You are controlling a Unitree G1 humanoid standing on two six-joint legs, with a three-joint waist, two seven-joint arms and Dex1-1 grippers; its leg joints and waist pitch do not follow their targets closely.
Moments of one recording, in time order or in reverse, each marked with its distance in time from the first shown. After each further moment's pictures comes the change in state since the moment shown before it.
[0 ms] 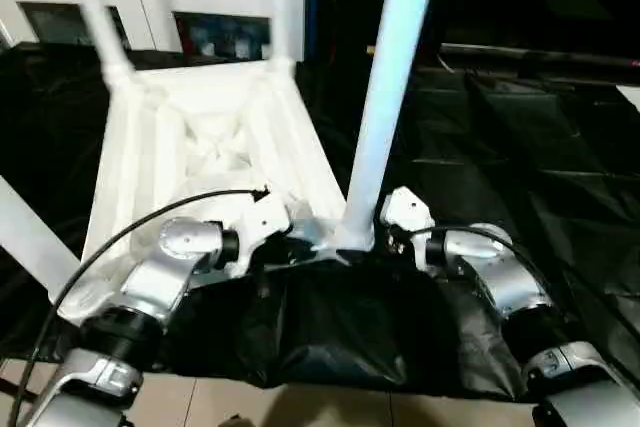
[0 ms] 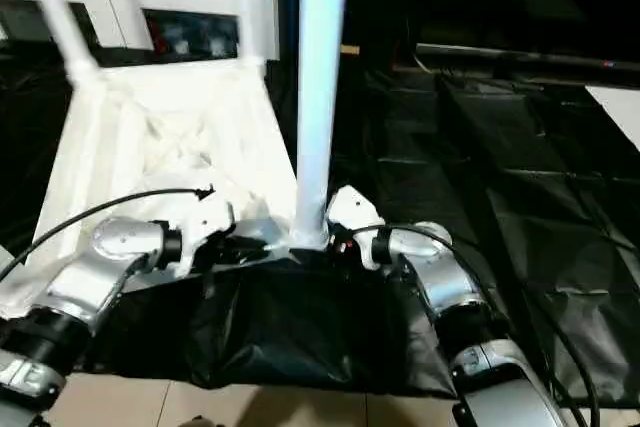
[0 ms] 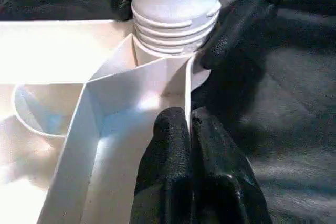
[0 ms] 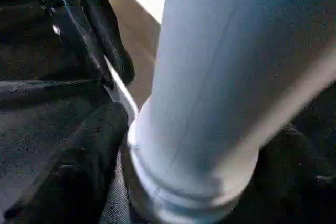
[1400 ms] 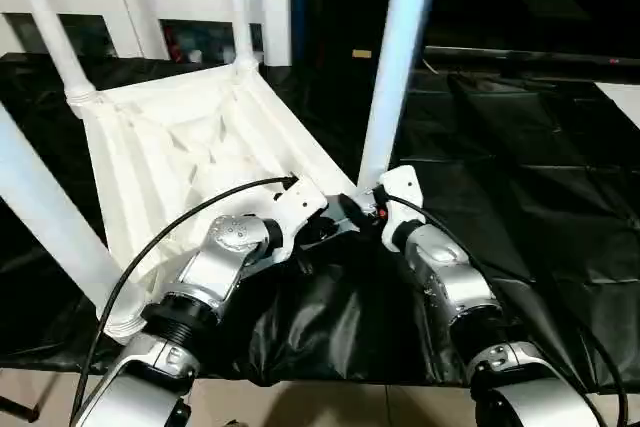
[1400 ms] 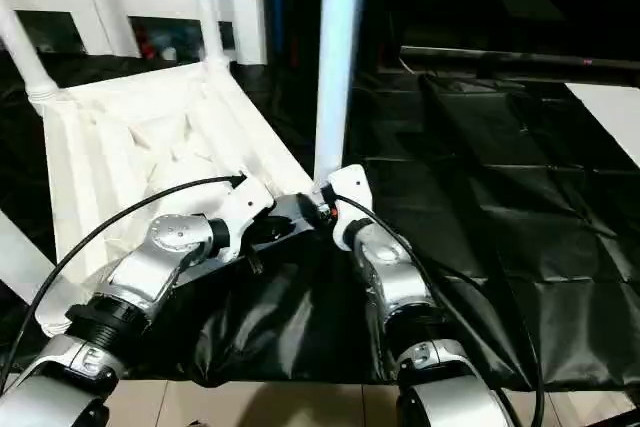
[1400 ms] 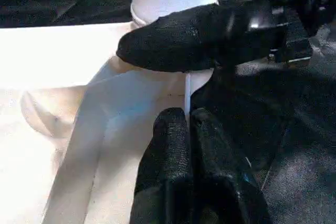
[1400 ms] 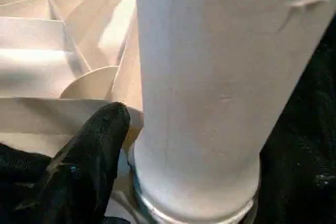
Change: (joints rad) left arm -0.072 -0.207 0.020 0.083 0.106 0.121 0.337; right arm -0.037 0.242 -0.170 0.118 -0.025 0.074 -0.600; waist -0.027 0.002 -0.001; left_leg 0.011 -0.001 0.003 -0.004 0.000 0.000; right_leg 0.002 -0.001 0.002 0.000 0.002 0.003
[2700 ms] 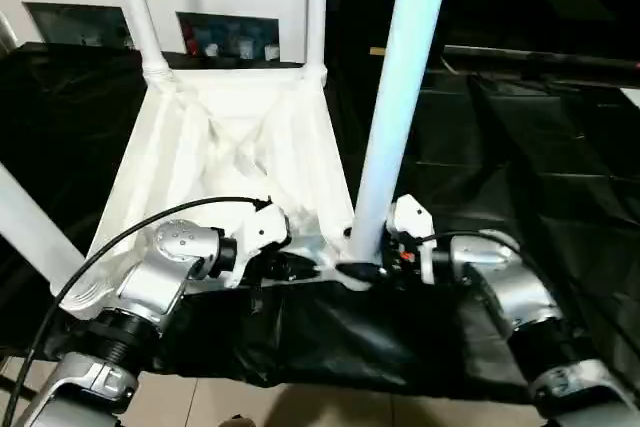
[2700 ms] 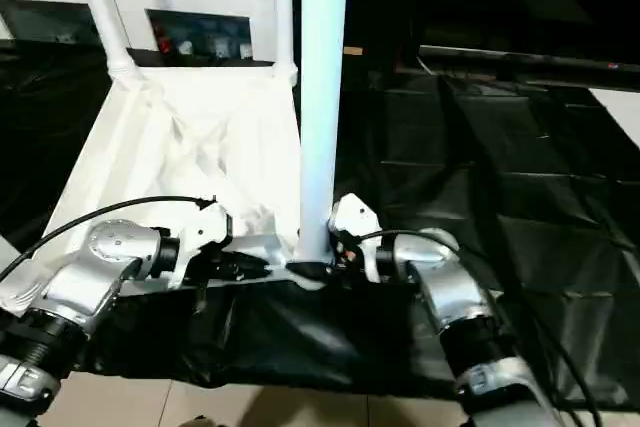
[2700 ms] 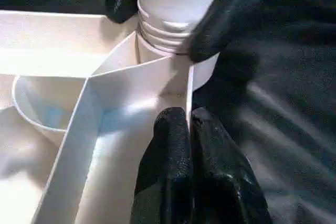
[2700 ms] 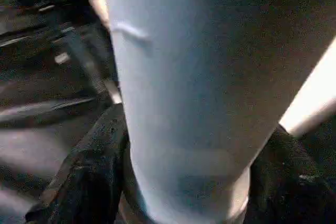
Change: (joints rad) left arm 0.073 0.172 -0.012 -0.076 -0.092 -0.092 -0.331; right arm 0.109 -0.184 0.120 -0.230 0.051 0.070 0.538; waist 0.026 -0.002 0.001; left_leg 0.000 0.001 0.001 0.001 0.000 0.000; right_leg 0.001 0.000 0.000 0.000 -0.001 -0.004
